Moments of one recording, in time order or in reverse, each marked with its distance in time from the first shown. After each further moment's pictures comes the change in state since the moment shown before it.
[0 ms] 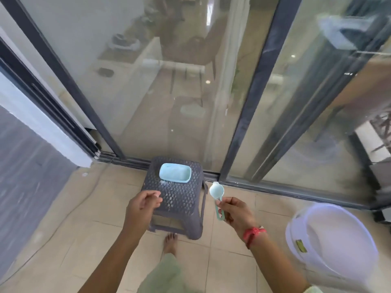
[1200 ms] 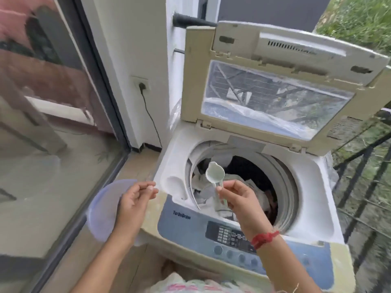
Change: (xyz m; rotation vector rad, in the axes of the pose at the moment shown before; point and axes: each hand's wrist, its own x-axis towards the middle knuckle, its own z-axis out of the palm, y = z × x) left_hand -0.360 0.099 0.600 0.175 -1.443 0.241; right_hand -0.381 0.127 -0.491 0.713 1.256 -0.458
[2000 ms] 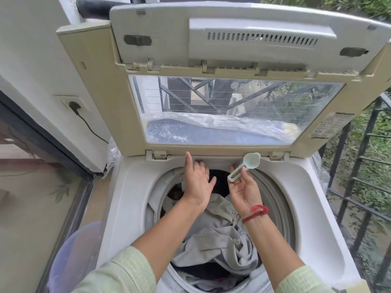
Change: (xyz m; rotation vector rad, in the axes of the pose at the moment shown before) left_hand 0.153 0.019 0.285 -0.623 -0.498 -0.559; right_hand 0.215 0.035 -0.113 1.148 0.391 -0.020
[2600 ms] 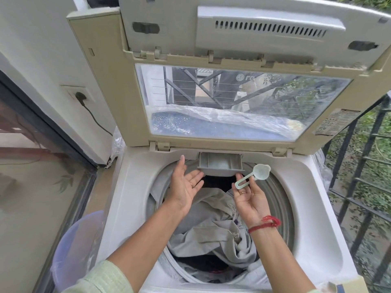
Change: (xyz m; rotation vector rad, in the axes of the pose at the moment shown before) left_hand -0.029 0.015 -0.034 0.079 0.176 -0.010; right_hand -0.041 -0.009 -0.006 0.042 0.196 0.089
